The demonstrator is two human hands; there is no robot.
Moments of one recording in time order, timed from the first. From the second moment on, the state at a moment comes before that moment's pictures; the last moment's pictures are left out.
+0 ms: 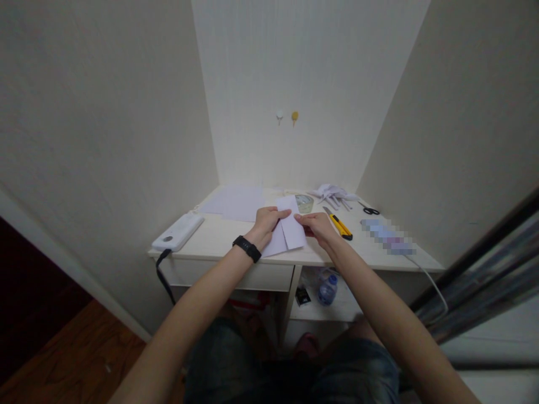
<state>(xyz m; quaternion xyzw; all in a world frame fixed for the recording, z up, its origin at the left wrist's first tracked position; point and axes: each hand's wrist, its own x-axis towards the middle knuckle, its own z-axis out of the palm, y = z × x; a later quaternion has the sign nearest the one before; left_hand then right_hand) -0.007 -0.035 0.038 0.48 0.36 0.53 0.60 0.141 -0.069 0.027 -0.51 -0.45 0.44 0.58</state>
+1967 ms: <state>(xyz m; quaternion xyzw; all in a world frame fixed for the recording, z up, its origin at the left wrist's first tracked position) -0.014 -0.028 0.025 0.44 0.37 0.50 0.65 0.149 -0.059 0.004 -0.50 -0.45 0.43 0.61</state>
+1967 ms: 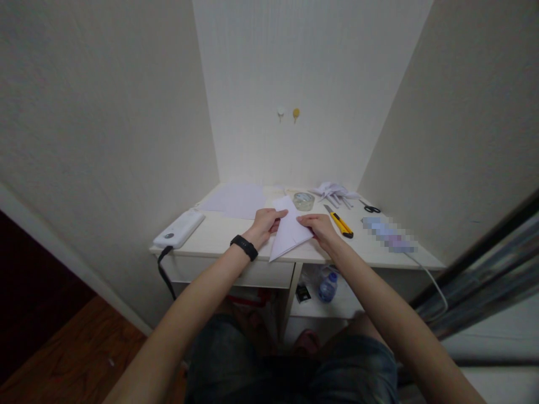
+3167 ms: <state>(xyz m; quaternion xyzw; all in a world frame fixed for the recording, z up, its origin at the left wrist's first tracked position) -0.065 -0.015 0.051 0.67 0.33 0.30 0.60 0.203 -0.090 0.045 -0.47 -0.62 0.50 0.37</state>
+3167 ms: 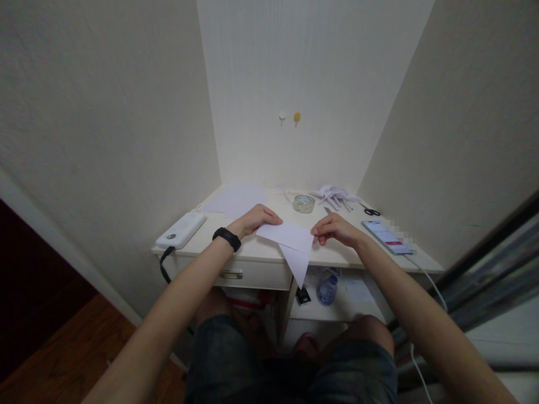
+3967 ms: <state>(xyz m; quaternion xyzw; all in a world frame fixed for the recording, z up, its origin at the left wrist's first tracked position) -0.048 -0.033 0.050 0.73 0.27 0.25 0.57 0.188 -0.087 0.050 -0.48 -0.60 0.44 0.46</state>
